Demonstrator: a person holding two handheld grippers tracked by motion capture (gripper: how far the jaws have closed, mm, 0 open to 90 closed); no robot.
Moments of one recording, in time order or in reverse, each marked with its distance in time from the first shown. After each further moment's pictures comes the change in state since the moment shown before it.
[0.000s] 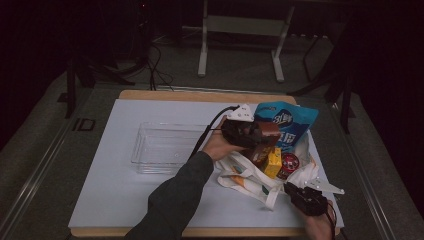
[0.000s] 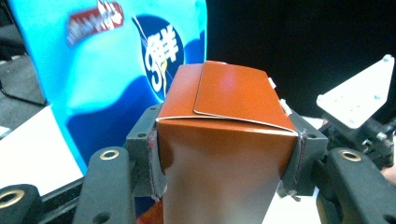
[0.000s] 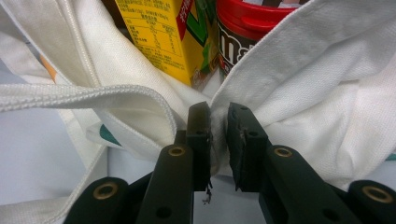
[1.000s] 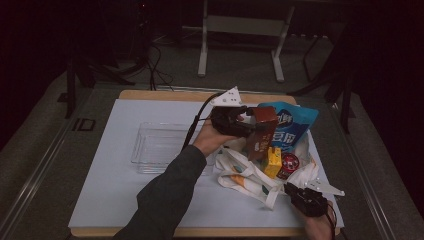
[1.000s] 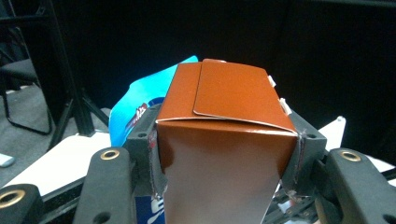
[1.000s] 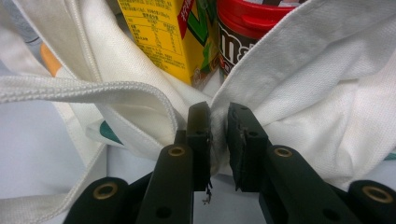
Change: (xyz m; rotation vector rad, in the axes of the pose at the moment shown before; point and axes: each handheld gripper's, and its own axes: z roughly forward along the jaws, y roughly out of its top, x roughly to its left) left arm -0.005 0.036 -0.044 -0.113 0.005 -0.012; right arm 0.000 -0.003 -0.001 -0.015 0.000 -0.009
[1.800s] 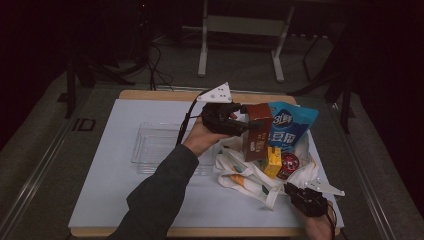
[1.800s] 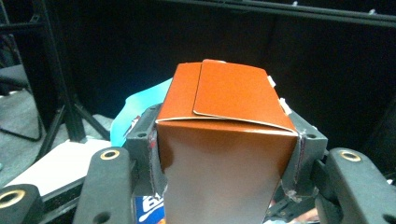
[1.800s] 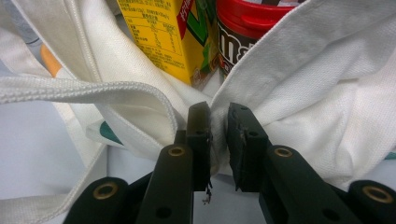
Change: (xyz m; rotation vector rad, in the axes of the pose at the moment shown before) left arm -0.005 0.011 -0.028 -0.038 -0.049 -0.024; right arm 0.000 0.000 0.000 -0.003 0.002 0.008
